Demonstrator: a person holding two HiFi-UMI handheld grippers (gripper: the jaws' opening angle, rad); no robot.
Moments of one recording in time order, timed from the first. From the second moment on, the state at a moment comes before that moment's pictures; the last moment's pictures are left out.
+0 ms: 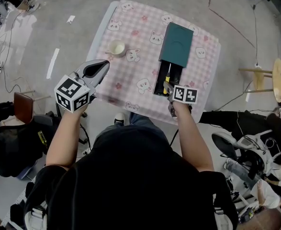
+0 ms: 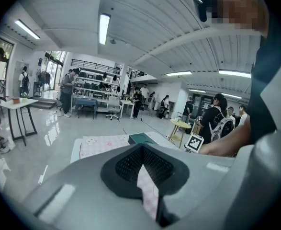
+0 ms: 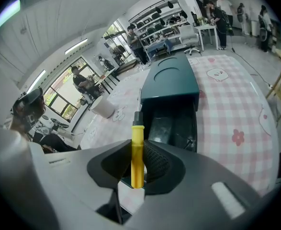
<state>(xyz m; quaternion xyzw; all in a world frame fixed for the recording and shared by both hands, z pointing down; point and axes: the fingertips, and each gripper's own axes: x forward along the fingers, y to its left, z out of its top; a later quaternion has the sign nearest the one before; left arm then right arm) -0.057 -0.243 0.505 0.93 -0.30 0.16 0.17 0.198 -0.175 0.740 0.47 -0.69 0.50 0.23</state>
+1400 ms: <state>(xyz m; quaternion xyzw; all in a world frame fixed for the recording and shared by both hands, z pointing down) -0.063 -0.245 0.536 0.92 -0.30 0.17 0.20 0.195 -0.182 0.805 0.45 -0.64 0.57 0.27</state>
